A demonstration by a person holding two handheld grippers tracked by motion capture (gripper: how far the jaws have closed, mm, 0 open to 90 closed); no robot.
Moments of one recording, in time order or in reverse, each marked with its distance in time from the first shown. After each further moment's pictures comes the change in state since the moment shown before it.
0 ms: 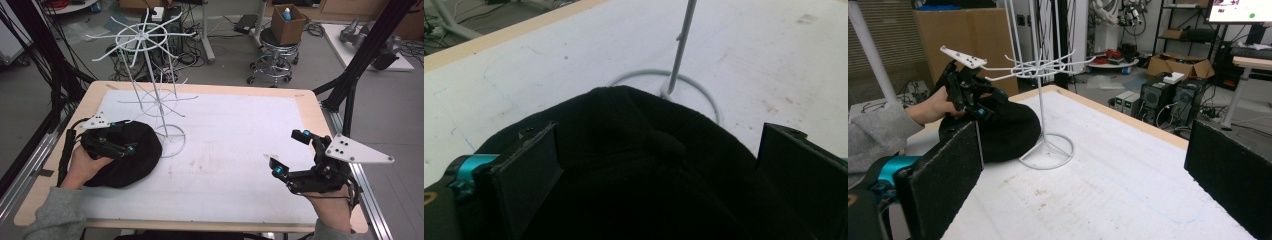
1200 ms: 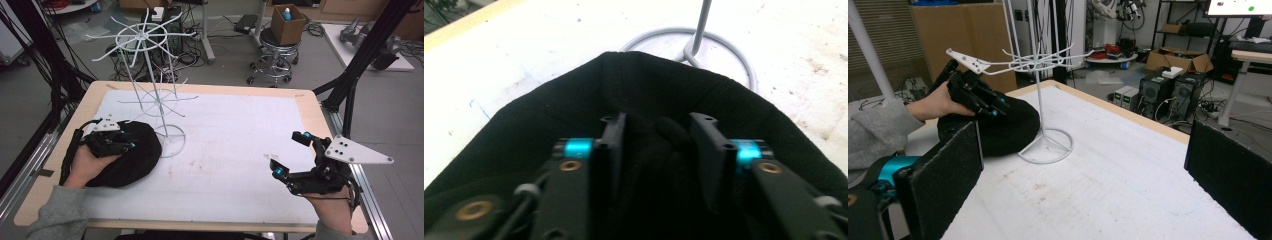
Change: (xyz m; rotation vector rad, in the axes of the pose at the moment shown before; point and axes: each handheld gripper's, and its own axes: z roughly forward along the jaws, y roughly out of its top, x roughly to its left) left arm -0.005 0.000 0.011 0.143 0.089 0.044; right arm 0.000 -0.002 -0.002 0.020 -0.007 0.007
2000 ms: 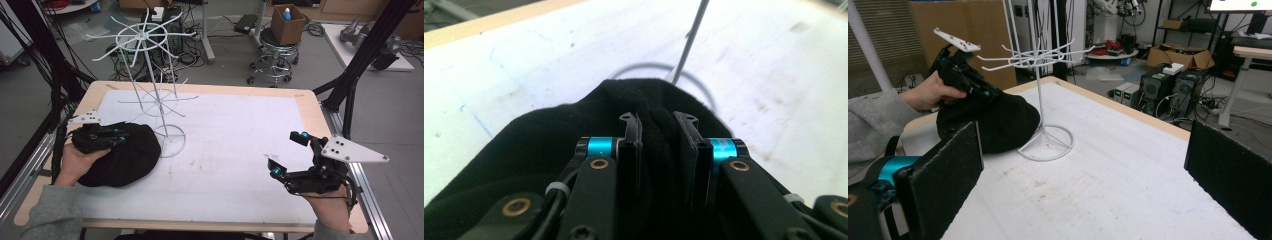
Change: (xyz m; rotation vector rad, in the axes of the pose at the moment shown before) left arm 0.022 -0.003 -0.031 -0.139 -0.137 -0.133; right arm 0.000 -0.001 0.005 0.015 0.000 -0.003
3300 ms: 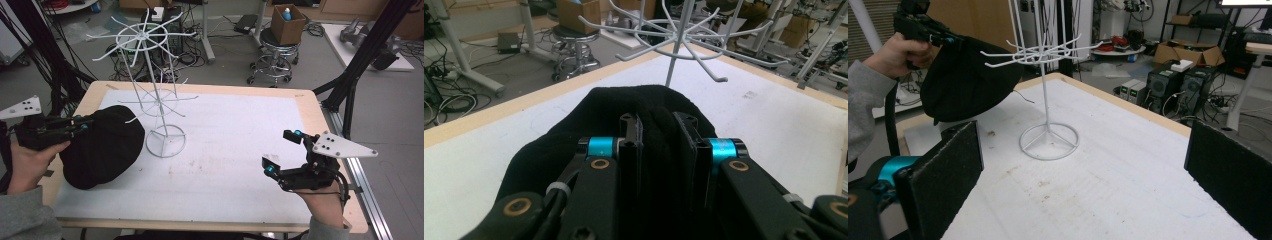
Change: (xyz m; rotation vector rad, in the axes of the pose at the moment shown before) left arm -0.013 0.032 -0.103 -0.209 0.003 0.038; right arm 0.000 0.000 0.013 0.018 0.026 -0.002
